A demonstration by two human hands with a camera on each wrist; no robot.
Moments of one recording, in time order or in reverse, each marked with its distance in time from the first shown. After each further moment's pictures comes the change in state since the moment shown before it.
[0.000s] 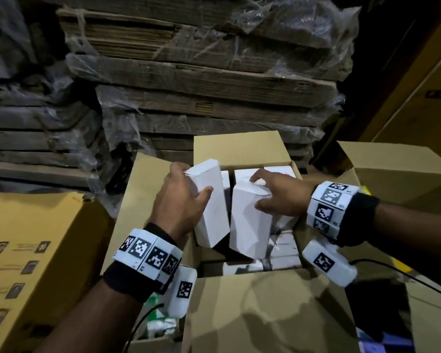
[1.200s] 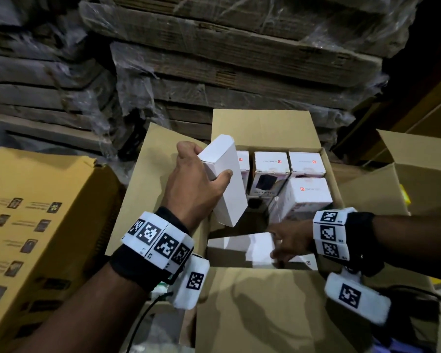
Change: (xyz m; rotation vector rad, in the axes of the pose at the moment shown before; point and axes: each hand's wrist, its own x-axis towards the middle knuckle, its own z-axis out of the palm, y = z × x) left_hand -0.006 0.003 0.005 -0.150 0.040 -0.117; right_hand 0.005 0.005 0.083 -0.121 -0.680 0.085
